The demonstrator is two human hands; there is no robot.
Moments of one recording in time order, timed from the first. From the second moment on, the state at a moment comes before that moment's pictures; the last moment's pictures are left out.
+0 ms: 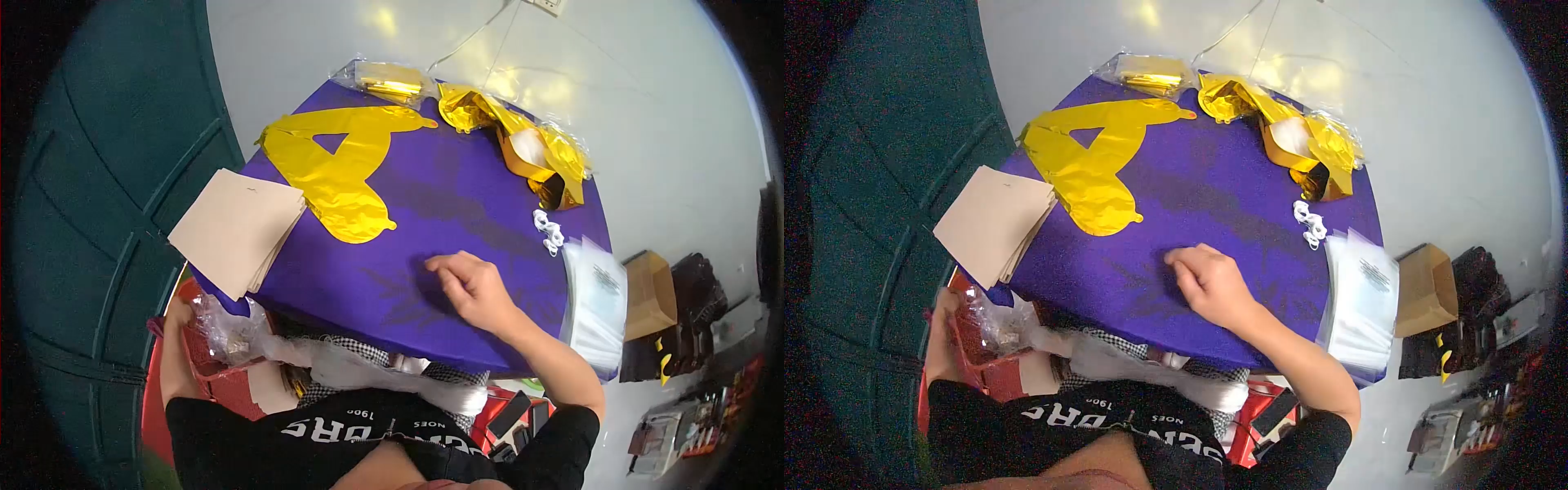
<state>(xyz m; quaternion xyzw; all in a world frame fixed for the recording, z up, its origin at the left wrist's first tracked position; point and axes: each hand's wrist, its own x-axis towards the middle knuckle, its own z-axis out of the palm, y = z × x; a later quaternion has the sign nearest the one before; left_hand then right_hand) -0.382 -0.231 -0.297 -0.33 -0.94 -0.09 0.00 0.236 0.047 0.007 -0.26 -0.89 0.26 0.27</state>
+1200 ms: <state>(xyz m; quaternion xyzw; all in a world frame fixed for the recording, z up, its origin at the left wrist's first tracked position) -0.182 0.057 0.044 -0.75 -0.62 -0.19 -0.08 0.059 0.149 -0.003 -0.35 -0.87 0.32 0.14</state>
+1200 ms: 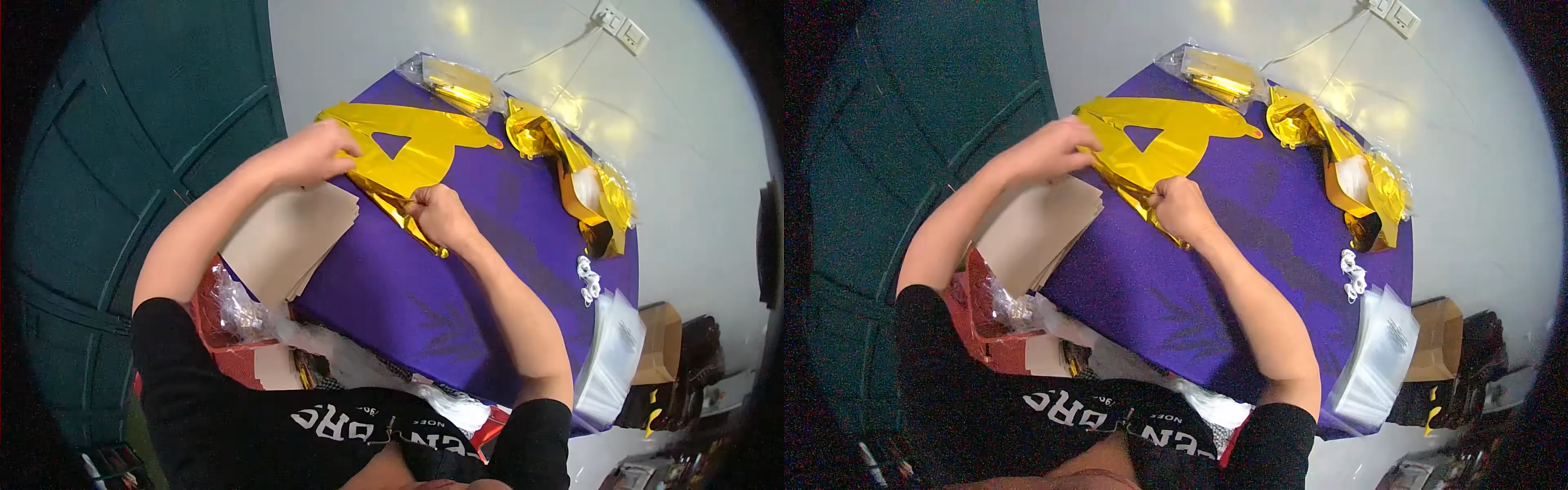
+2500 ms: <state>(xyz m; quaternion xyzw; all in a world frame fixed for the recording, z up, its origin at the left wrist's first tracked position) -0.152 0.132 -0.023 -0.70 -0.50 -0.33 -0.39 0.088 0.137 -0.031 -0.39 -0.81 0.36 0.27</state>
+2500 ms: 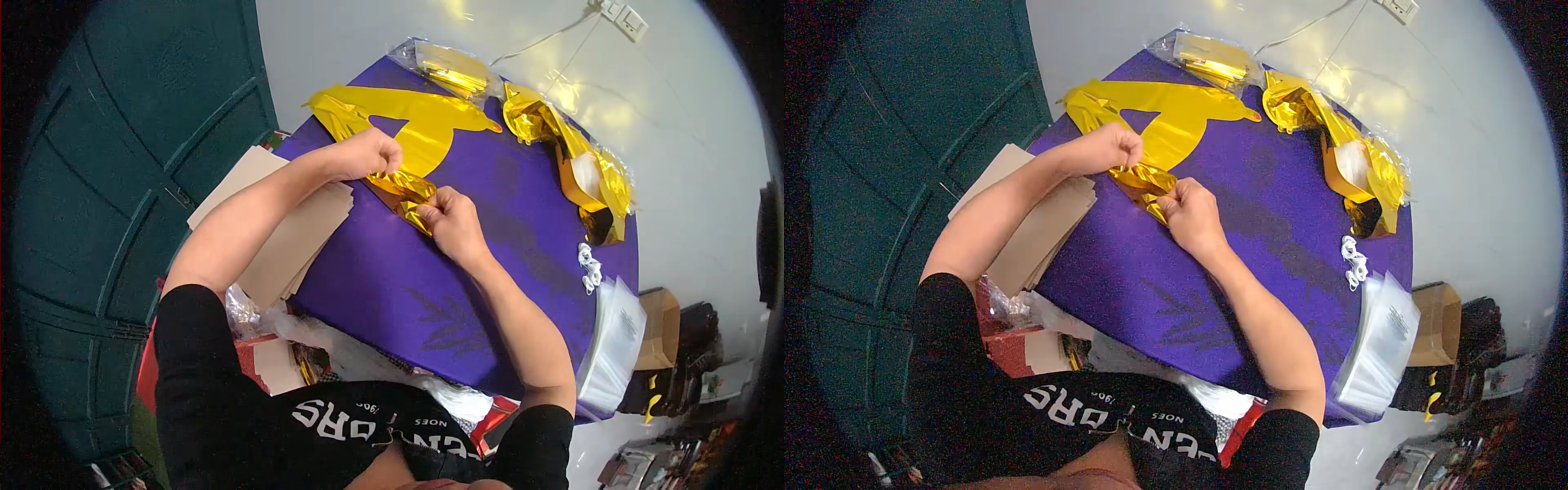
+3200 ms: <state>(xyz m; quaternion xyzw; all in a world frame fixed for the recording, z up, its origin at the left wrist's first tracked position) -0.143 0.121 -0.010 -0.67 -0.56 -0.27 -0.40 0.094 0.121 -0.026 -0.22 -0.90 0.22 0.32</state>
